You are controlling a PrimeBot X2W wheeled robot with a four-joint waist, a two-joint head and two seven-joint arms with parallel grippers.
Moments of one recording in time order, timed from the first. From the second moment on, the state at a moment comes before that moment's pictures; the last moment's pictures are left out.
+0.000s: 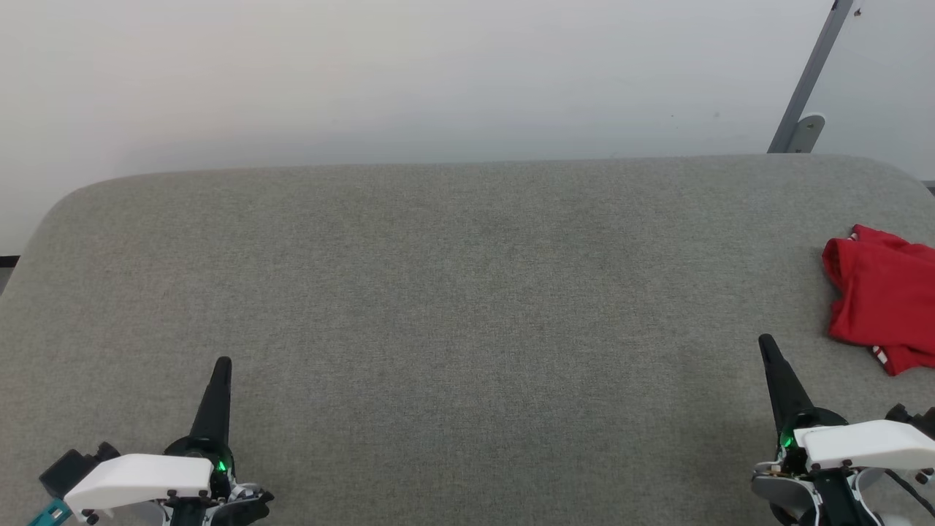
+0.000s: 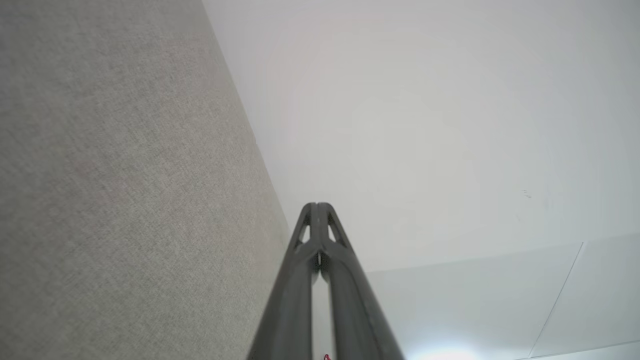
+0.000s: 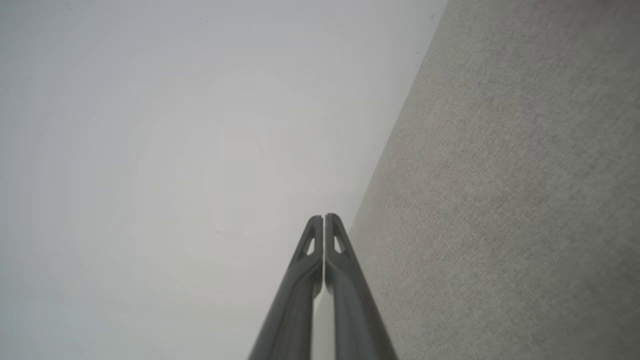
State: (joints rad) left arm -0.05 0.06 0.10 0.22 -1.42 -0.13 0.05; right arm -0.07 -0.05 -0.10 0.24 1.40 0.13 0.07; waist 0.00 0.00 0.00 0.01
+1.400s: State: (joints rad) left arm -0.10 0.05 0.11 0.25 -1.61 -0.13 0.11; right arm -0.11 -0.05 -0.11 0.24 1.61 0.13 0.11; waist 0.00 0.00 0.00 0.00
